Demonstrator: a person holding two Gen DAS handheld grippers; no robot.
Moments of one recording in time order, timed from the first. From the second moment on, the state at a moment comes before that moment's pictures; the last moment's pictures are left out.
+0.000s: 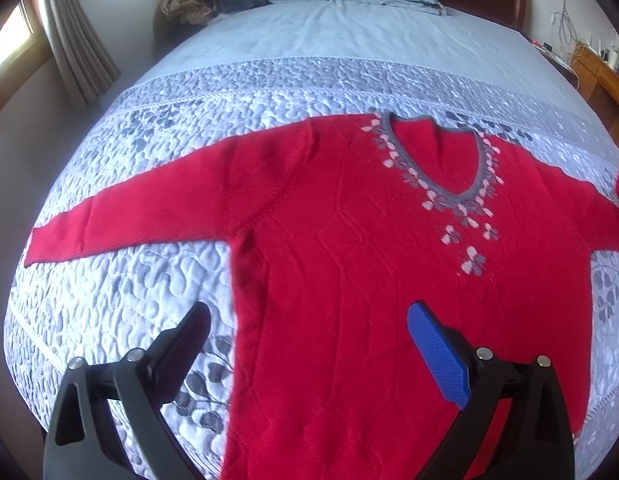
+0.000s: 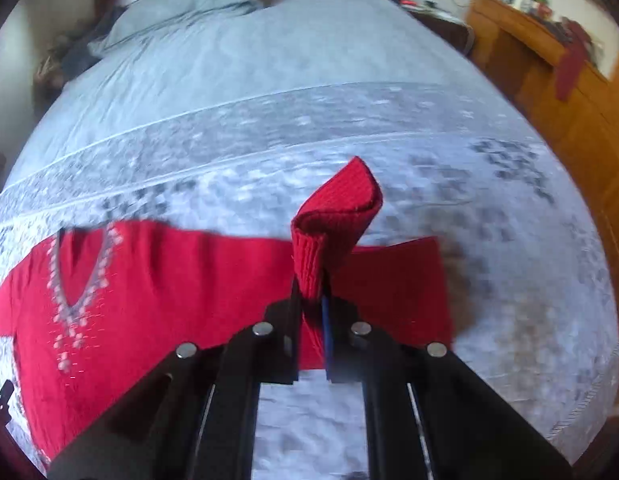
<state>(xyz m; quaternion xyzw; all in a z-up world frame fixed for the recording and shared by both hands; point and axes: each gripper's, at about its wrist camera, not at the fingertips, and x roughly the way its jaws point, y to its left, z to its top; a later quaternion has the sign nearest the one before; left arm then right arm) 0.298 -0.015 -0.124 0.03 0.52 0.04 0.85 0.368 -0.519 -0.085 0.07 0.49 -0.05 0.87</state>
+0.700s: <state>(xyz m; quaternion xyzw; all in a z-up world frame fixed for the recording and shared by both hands) 0.325 -0.012 -0.139 0.00 0.53 0.02 0.84 0.393 -0.342 -0.148 0.08 0.54 0.12 0.83</state>
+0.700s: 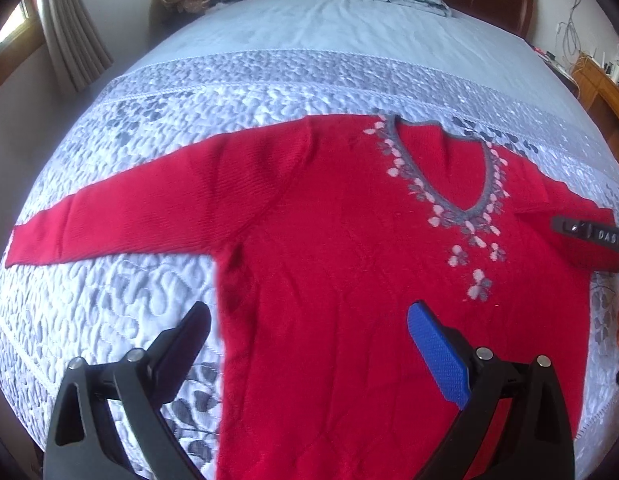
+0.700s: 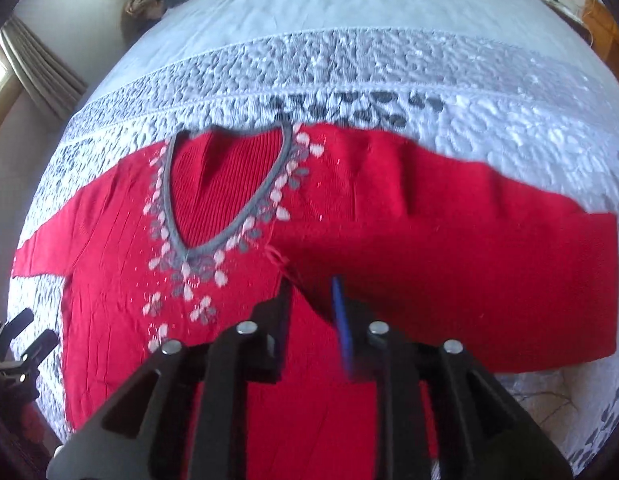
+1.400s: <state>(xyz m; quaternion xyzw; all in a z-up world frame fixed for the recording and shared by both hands) 0.423 -0.207 -0.205 -0.13 0.66 -0.17 0.72 0.264 -0.468 -0.162 0.20 0.48 0.11 0.85</state>
